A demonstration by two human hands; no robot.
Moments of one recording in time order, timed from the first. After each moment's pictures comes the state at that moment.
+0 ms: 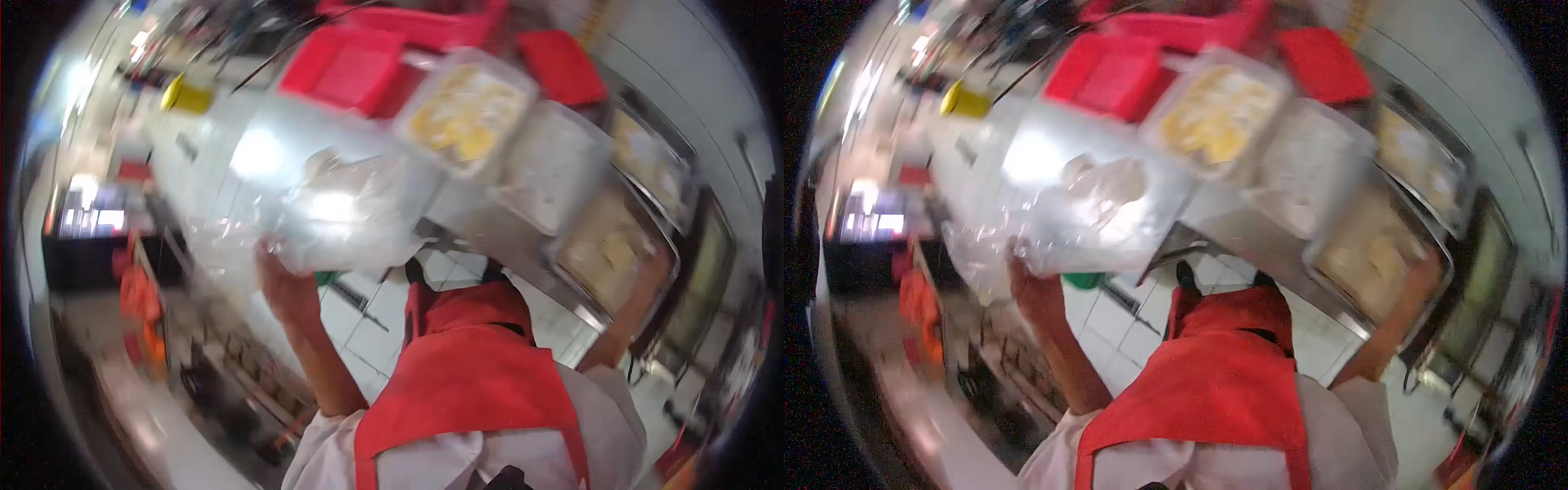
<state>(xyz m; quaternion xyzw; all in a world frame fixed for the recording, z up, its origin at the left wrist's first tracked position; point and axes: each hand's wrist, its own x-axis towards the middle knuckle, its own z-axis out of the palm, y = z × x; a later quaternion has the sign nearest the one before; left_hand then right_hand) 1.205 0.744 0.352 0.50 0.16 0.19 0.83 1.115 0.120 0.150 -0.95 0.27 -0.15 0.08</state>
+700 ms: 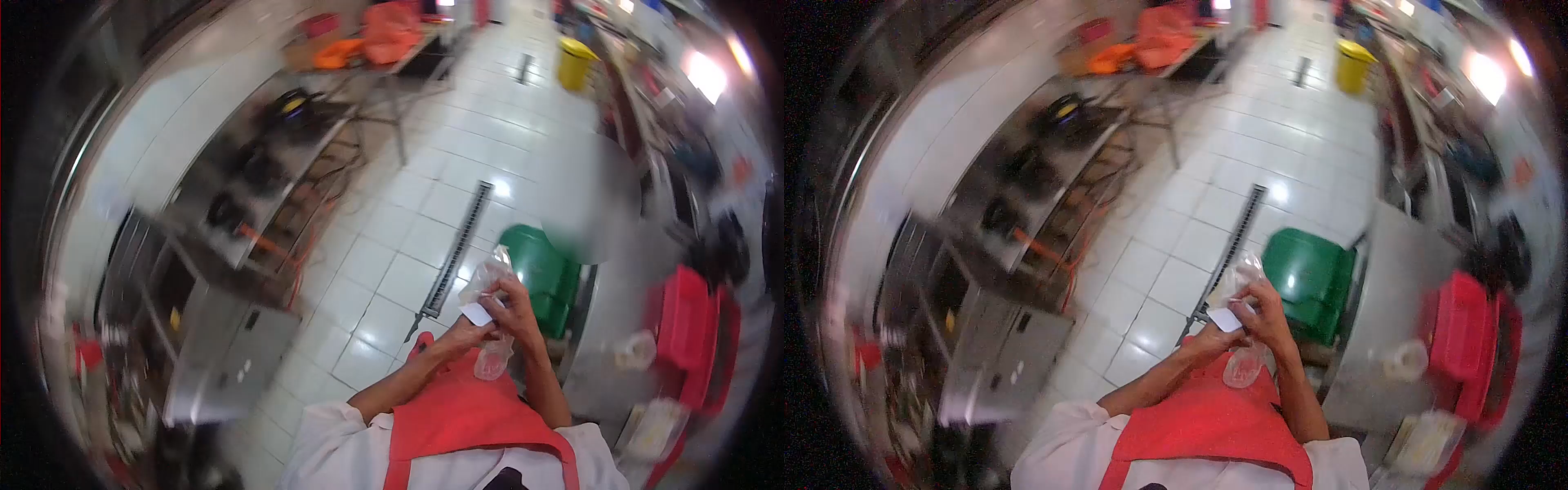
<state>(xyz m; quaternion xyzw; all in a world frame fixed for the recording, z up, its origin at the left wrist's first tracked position) 0.982 0.943 0.235 0.39 0.31 0.23 0.83 1.124 0.928 0.266 -0.57 -0.58 0.32 0.49</state>
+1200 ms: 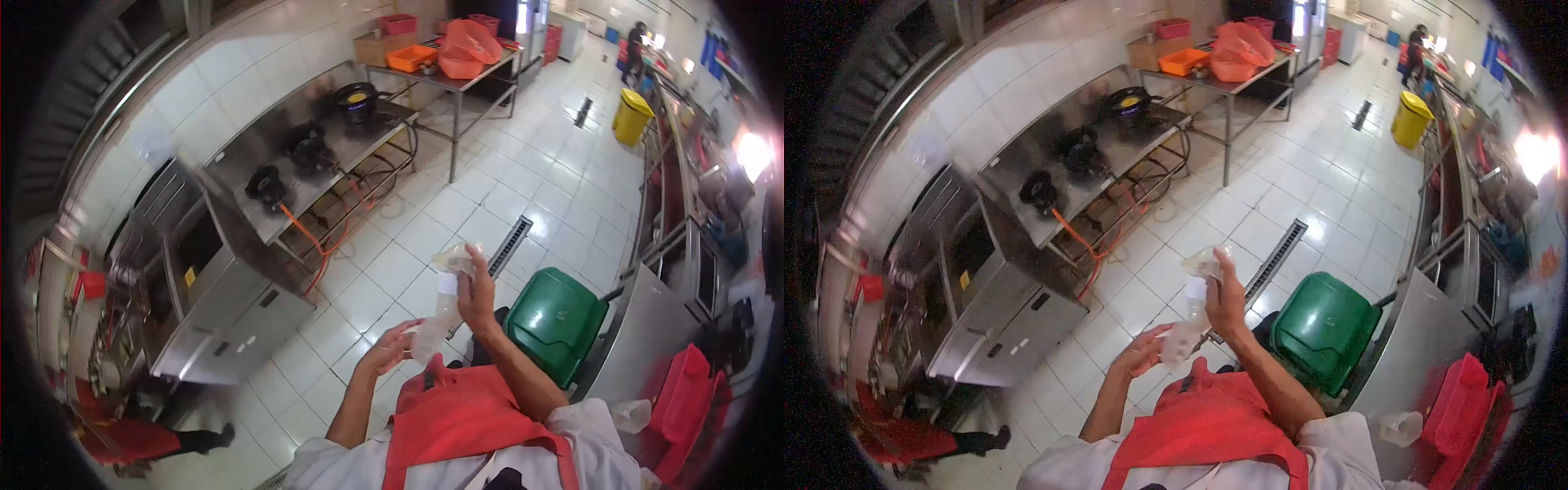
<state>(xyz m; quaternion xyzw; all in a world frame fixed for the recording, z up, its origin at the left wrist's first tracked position) 0.810 0.956 0.220 0.30 0.37 0.35 0.81 1.009 1.031 0.281 -0.46 -0.59 0.29 0.60</state>
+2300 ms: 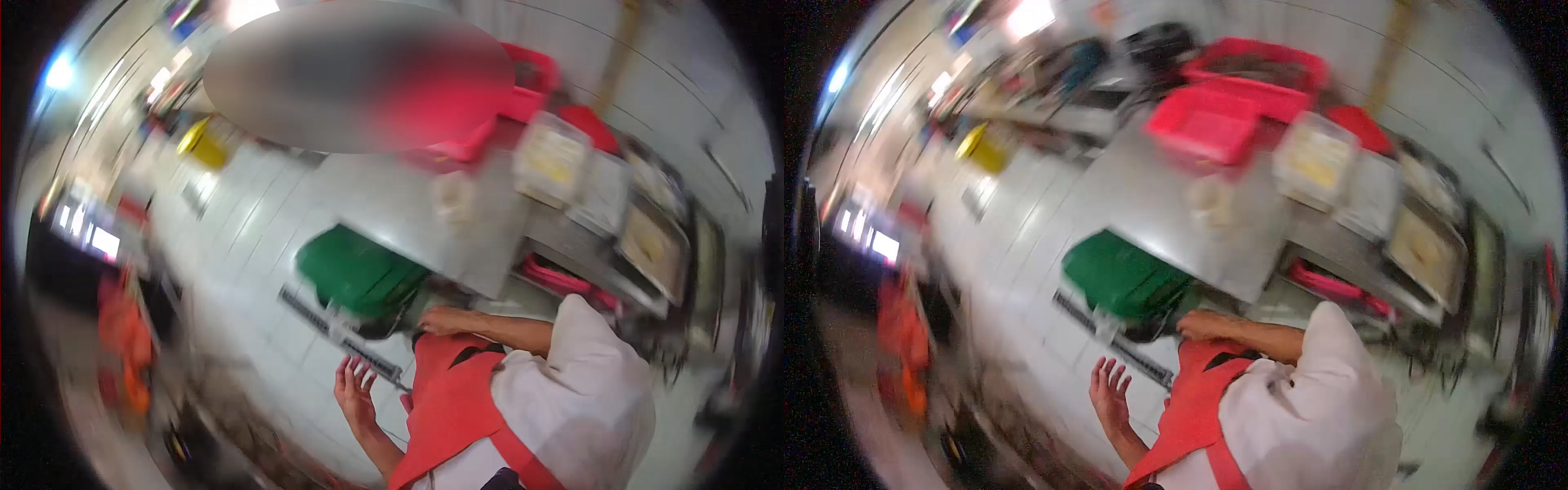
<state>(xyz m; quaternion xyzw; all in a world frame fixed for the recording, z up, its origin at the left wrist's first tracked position) 0.993 1.001 0.227 0.50 0.29 0.10 0.81 1.165 0.785 0.071 -0.81 -0.42 0.24 0.33</state>
